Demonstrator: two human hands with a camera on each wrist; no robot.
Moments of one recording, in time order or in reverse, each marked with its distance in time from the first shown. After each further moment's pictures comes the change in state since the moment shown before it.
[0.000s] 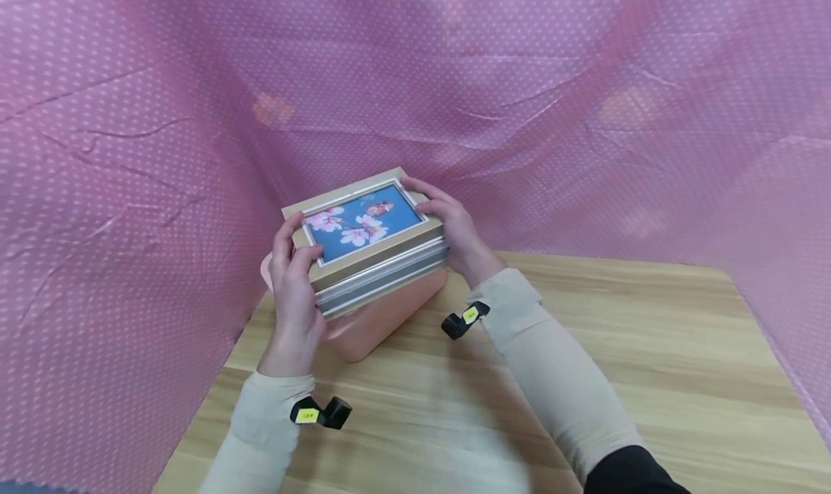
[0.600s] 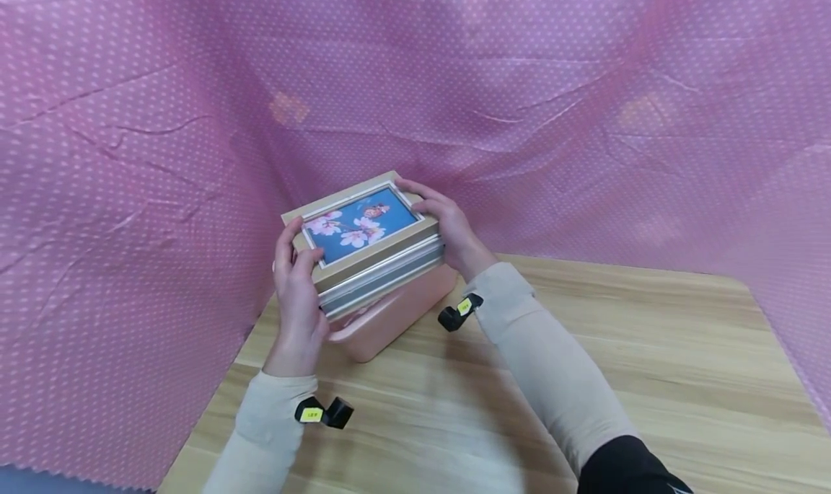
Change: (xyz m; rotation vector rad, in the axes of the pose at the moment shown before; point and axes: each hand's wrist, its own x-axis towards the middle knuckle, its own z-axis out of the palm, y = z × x) left_hand 0.009 -0.004 -0.020 -0.004 0.016 0.009; right_hand 0.023 0.011 0.017 -0.031 -0.048 0.031
